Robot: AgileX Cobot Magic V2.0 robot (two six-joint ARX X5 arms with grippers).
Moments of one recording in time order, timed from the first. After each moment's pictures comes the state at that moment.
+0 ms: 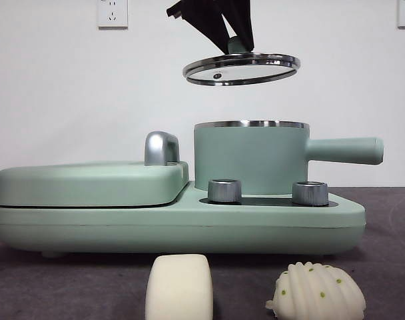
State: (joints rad) left arm -0.71 2.08 2.39 -1.21 0.10 0.11; right arm 0.08 0.55 0.86 -0.75 -0.61 0.03
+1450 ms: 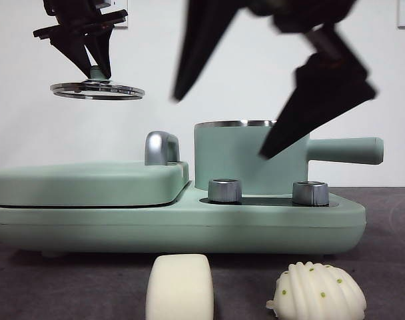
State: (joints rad) left arm -0.20 2.08 2.39 -1.20 0.10 0.11; right arm 0.91 1.34 1.03 -0.75 -0.28 0.46
